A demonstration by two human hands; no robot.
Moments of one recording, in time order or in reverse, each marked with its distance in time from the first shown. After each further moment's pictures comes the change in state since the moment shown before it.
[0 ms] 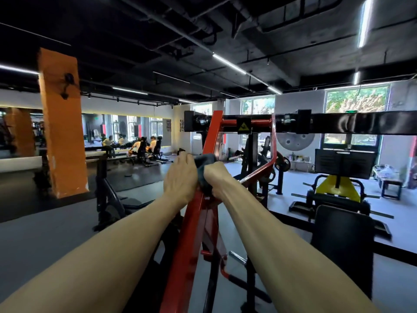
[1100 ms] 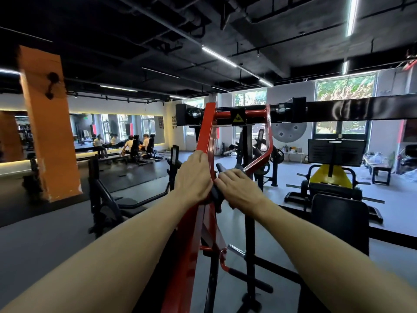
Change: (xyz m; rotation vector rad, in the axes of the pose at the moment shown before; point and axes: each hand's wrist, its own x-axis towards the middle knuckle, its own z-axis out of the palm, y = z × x) left_hand -0.007 0.027 0.005 -0.129 -0.091 0.191; right_hand 0.007 0.094 -0.077 -1.567 0.070 -1.021
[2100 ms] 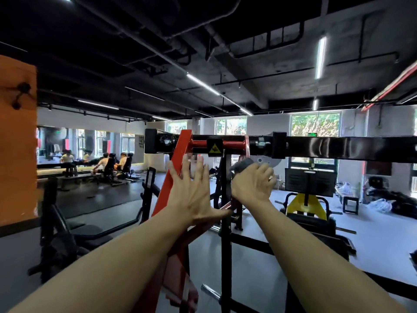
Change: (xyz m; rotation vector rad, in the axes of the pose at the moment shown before) left_hand 0.093 0.039 0.041 0.305 -0.170 0.050; right_hand 0.046 0.123 -0.013 0.240 -0.037 1.267
